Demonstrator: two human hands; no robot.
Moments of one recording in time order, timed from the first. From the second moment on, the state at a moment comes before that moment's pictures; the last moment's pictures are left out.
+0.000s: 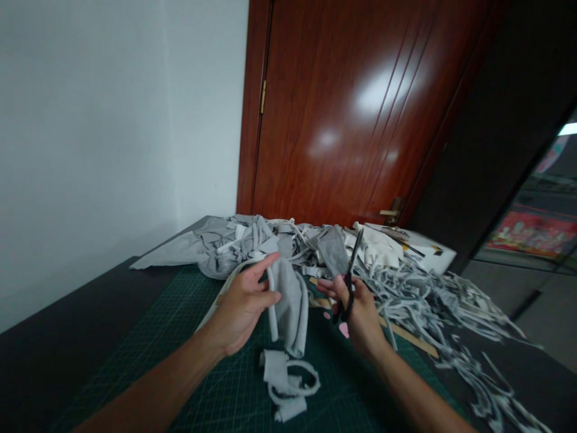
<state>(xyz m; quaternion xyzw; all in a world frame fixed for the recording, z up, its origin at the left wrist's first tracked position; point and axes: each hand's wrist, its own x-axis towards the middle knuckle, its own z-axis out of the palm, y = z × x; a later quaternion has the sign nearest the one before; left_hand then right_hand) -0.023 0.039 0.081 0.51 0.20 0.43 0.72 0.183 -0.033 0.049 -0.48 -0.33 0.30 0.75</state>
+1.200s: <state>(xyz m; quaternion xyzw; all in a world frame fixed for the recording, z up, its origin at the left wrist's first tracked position) -0.016 0.038 0.067 0.50 0.14 0.36 0.78 0.172 -0.045 0.055 -0.44 -0.37 0.39 0.72</state>
